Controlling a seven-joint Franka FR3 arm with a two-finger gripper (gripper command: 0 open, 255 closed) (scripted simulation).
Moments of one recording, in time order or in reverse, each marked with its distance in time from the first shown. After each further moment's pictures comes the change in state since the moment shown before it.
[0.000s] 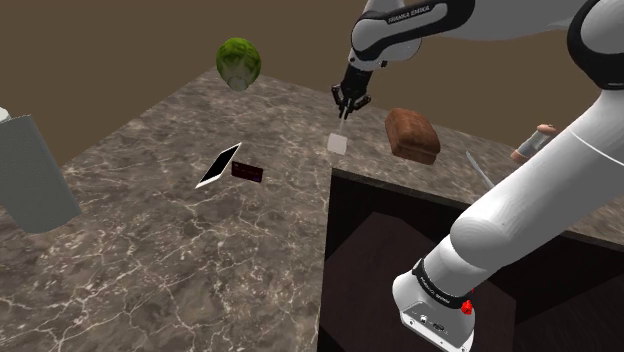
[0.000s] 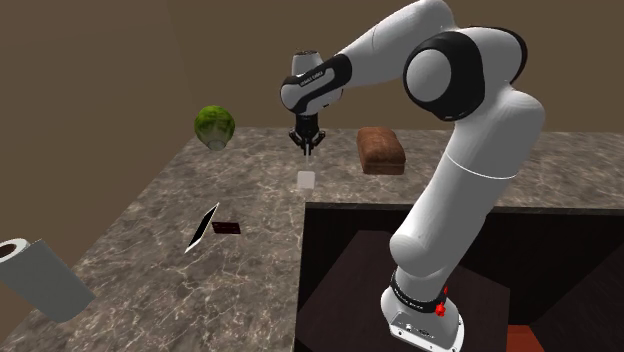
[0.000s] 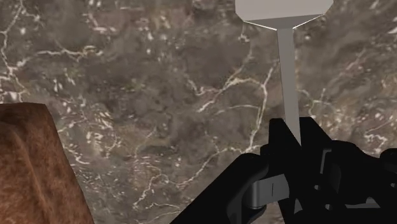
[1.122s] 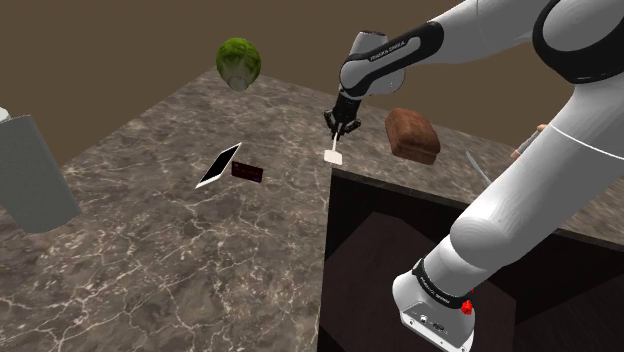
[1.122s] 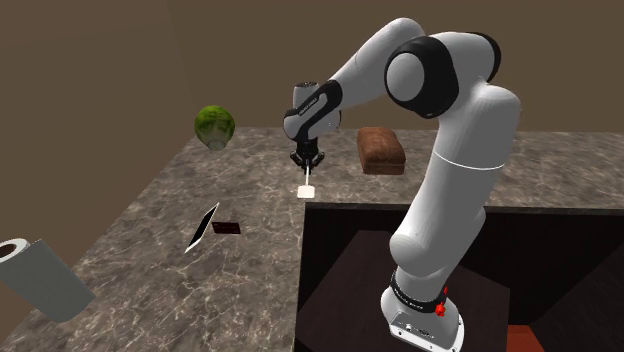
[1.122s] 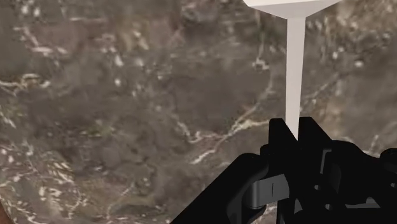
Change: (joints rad) arm -0.001 0.112 -0.001 -0.111 -0.003 0.222 0.008
